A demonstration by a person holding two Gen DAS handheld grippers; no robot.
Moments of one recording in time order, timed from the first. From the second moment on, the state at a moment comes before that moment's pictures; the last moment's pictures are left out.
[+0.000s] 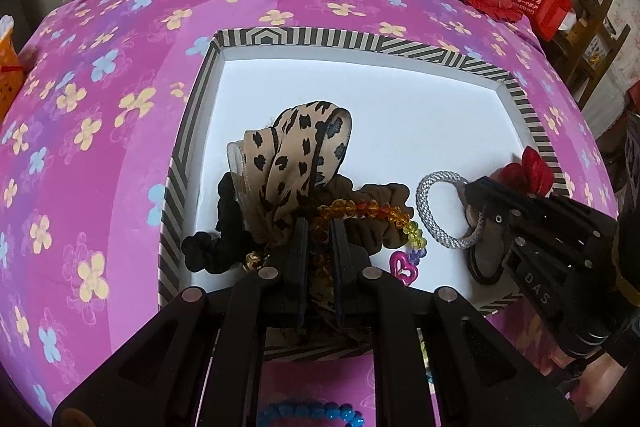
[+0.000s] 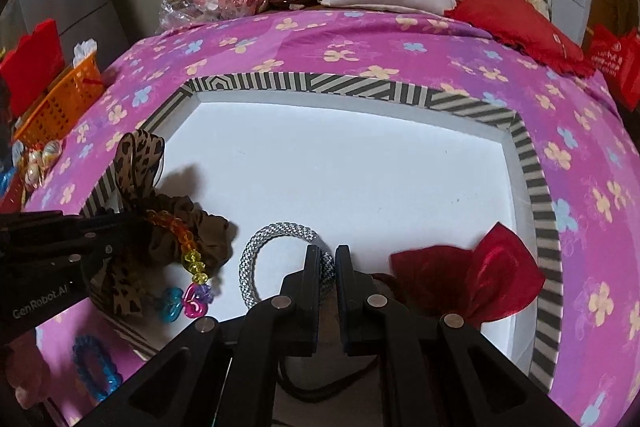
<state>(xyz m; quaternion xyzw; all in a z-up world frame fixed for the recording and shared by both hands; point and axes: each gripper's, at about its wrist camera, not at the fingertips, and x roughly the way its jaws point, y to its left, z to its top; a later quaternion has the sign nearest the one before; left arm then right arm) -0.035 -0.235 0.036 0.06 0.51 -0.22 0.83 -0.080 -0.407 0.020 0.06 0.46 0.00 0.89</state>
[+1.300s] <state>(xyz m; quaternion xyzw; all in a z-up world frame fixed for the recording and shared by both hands) -0.126 -0.194 0.076 0.07 0.45 -0.21 0.86 -0.210 -0.387 0.072 0.10 0.39 -0.02 0.92</state>
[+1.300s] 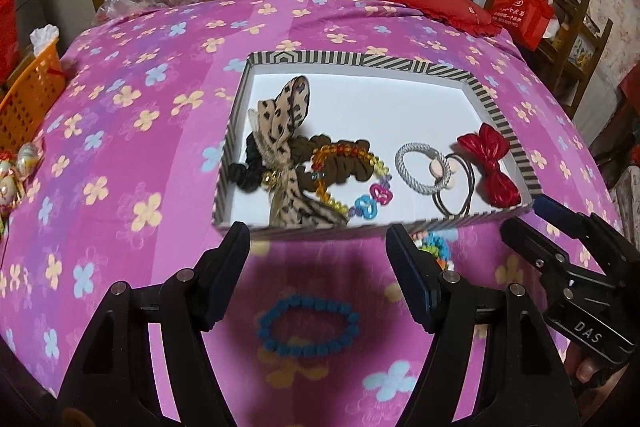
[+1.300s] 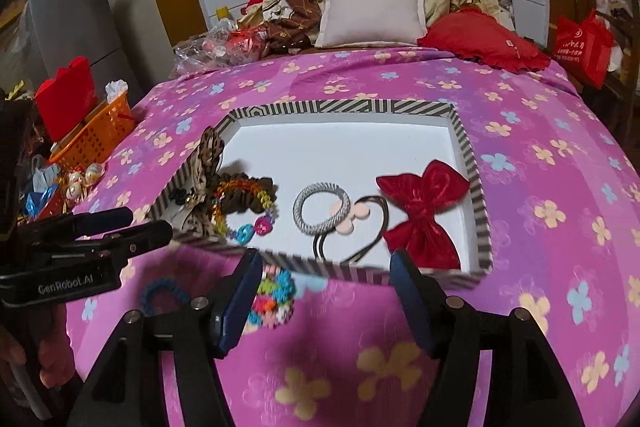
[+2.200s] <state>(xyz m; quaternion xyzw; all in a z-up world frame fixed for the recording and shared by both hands) -0.174 -0.129 0.047 0.04 0.48 -0.18 0.86 -0.276 -0.384 0.033 0.10 0.44 -0.03 0.89</state>
